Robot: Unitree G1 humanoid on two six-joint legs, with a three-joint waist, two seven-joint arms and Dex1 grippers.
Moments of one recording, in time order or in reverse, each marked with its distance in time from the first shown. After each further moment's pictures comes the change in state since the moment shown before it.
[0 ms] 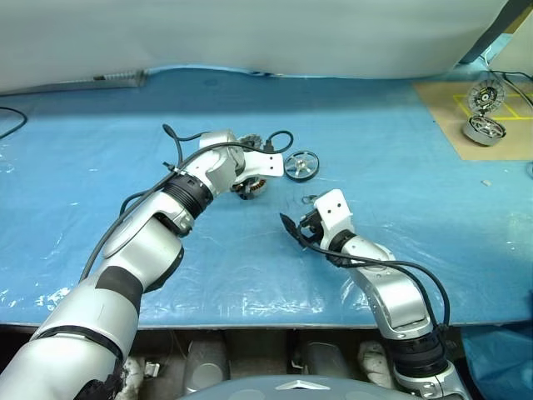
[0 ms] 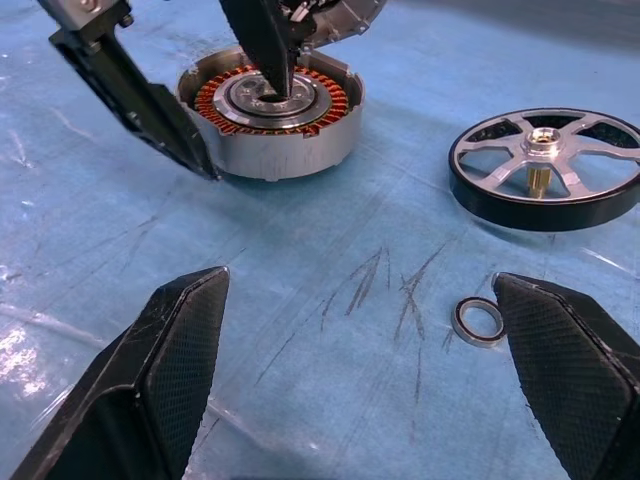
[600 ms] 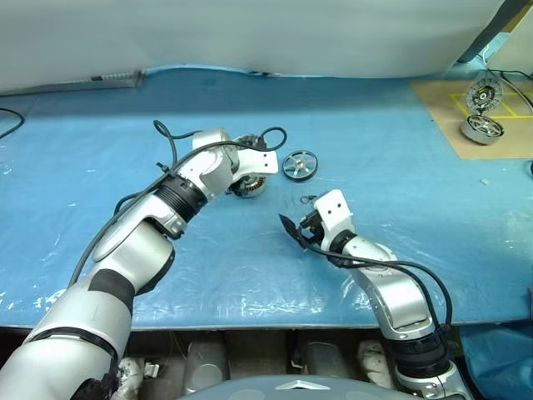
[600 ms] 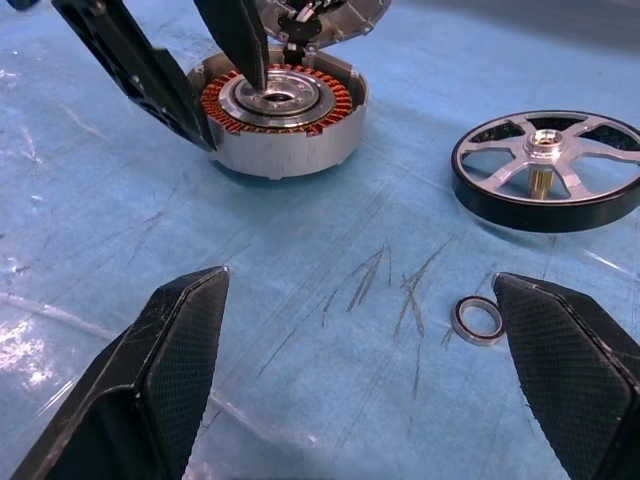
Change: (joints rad) left arm 0.029 0.036 -0.010 -0.111 0.006 0.114 -0.024; right arm -0.001 -0.013 0.001 -0.014 0.001 0.008 0.025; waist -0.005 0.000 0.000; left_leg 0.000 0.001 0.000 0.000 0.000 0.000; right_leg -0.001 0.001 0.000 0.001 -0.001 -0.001
